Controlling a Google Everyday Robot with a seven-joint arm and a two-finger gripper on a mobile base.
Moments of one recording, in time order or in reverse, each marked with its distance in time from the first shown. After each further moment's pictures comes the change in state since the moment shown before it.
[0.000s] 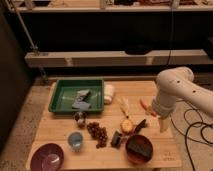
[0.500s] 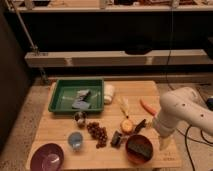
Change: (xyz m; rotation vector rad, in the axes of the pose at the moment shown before) arm -0.028 0.055 0.046 0.044 -0.006 0.018
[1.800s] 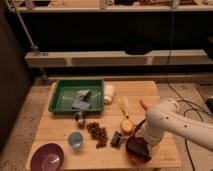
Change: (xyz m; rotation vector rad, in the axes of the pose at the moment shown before) arm -0.043 -0.013 0.045 -0.006 0.016 -0.117
